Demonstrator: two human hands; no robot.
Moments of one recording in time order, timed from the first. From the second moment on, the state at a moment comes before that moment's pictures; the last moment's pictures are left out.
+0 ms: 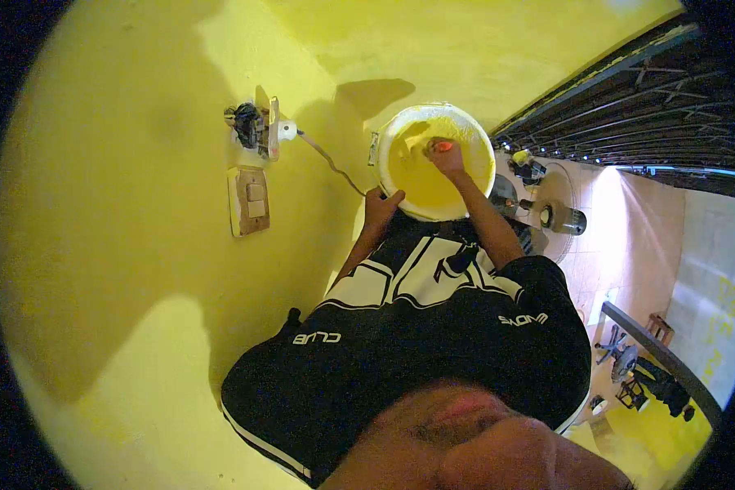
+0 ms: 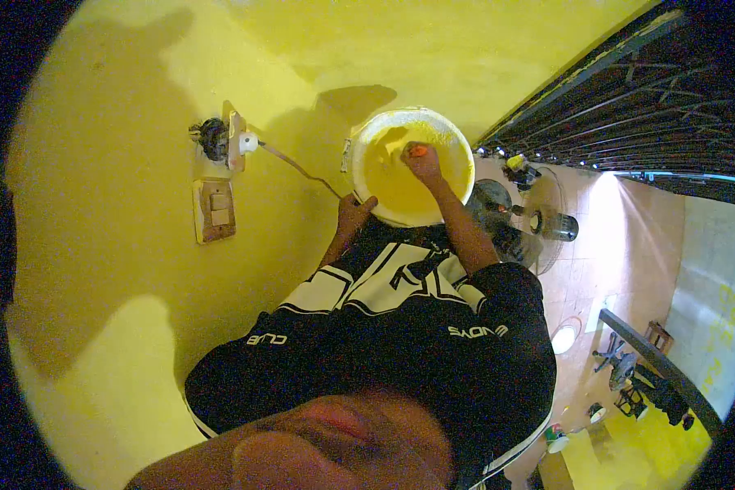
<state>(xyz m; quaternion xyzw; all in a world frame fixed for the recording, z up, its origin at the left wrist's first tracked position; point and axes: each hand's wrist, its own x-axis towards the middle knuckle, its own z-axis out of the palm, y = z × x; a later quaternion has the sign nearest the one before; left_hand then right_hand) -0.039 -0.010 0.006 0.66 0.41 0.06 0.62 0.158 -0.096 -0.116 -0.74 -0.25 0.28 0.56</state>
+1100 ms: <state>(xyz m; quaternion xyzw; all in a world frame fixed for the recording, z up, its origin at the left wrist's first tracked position) -0.043 -0.004 -0.034 0.62 0.40 0.06 0.67 0.183 -0.143 -0.075 -0.38 0.05 0.44 0.81</state>
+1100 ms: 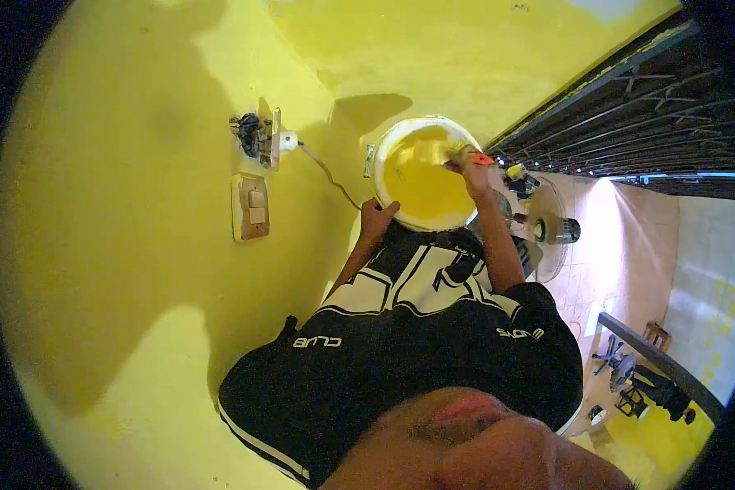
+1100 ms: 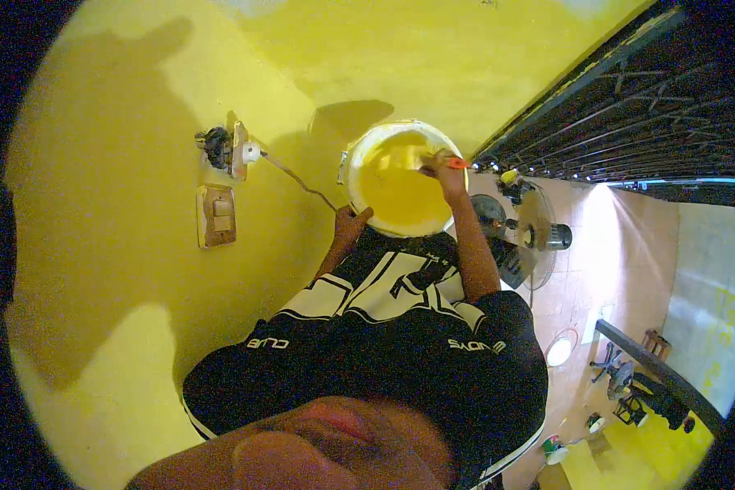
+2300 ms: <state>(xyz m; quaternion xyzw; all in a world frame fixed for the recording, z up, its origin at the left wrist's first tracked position) -0.042 -0.004 -0.020 0.63 0.42 0.07 0.65 0.164 -0.151 -0.024 -0.61 -0.18 0.09 0.77</state>
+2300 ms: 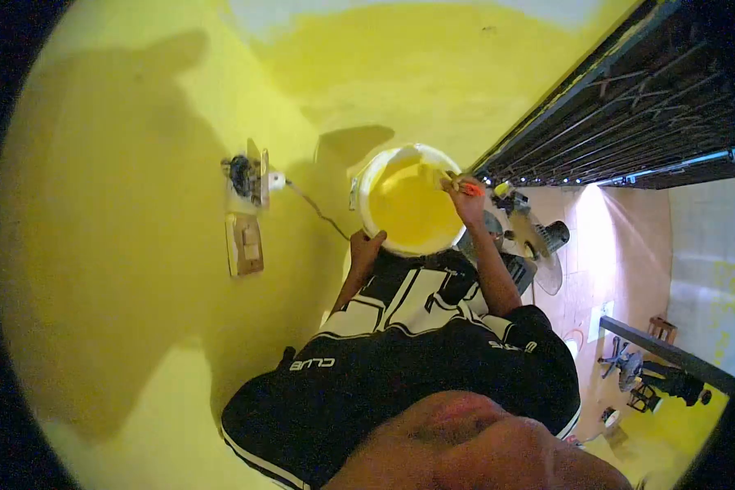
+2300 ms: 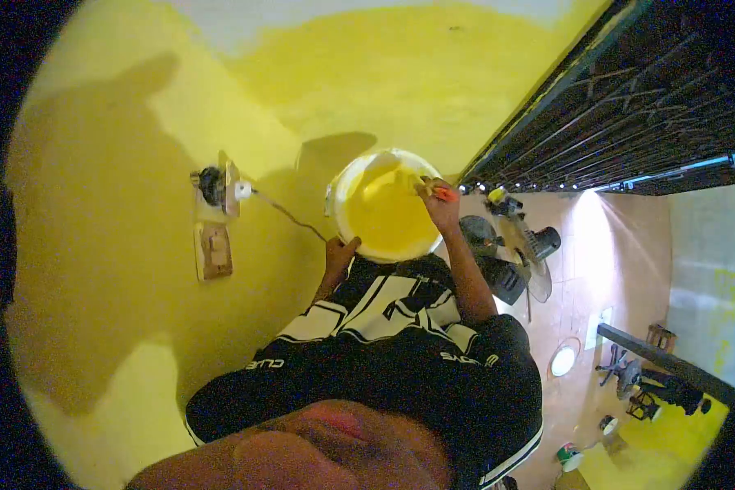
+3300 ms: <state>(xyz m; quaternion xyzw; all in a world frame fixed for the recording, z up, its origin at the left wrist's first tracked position) -0.047 -0.009 0.000 0.62 0.41 0.06 0.66 0.190 0.066 0.182 -0.47 -0.47 -0.29 0.69</state>
